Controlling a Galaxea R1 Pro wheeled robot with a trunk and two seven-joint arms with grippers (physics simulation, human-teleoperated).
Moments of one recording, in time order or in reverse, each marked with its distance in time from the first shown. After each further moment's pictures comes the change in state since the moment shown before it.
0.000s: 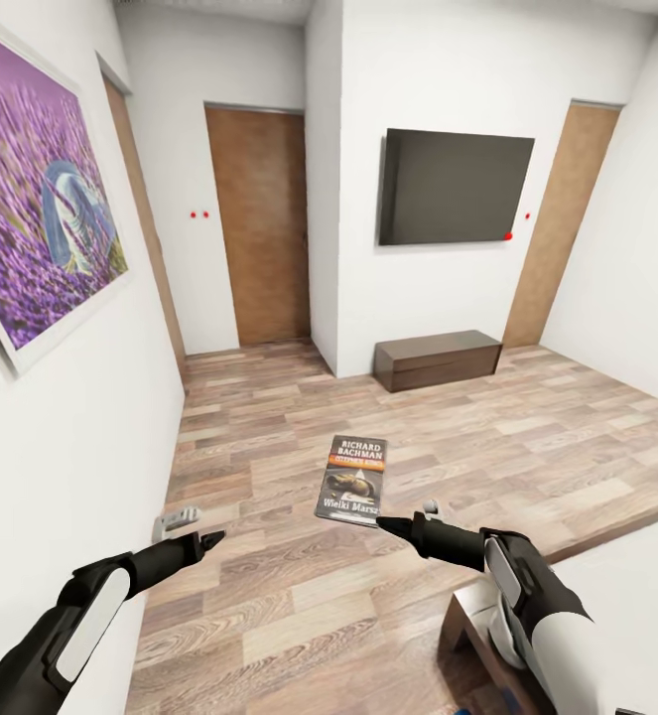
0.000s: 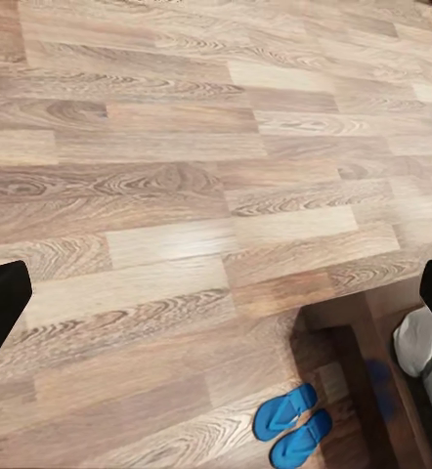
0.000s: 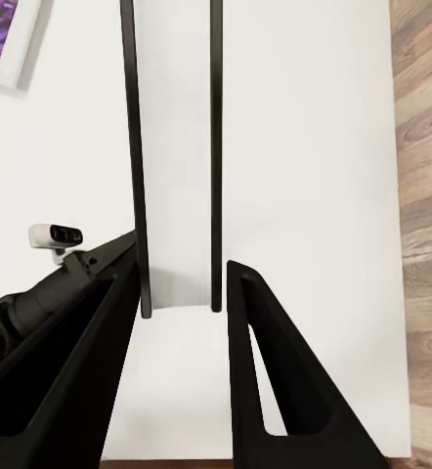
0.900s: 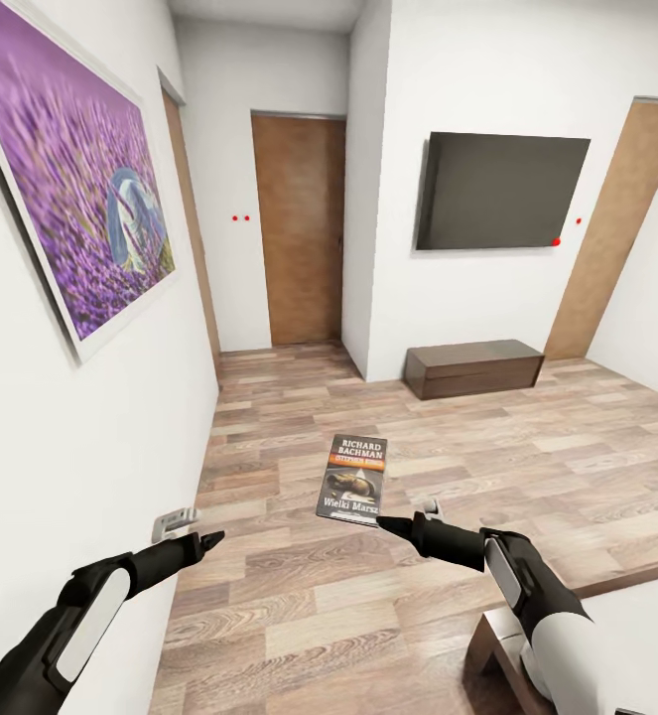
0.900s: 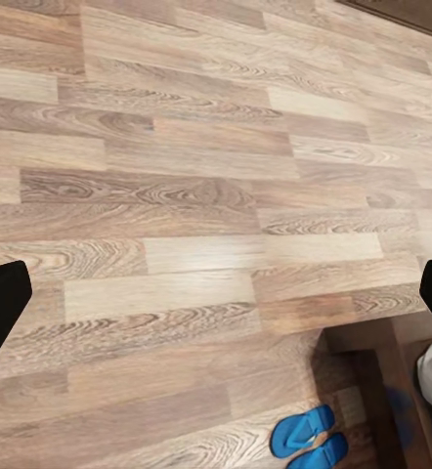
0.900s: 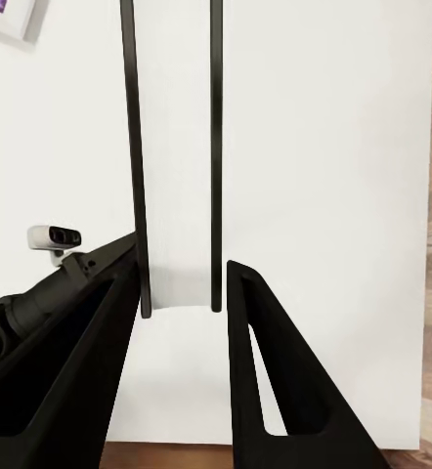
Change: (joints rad) left arm 0.000 0.000 0.000 0.001 -0.002 0.000 0.002; right arm 0.000 0.000 -0.001 0.002 0.000 -0.013 0.000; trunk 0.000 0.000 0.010
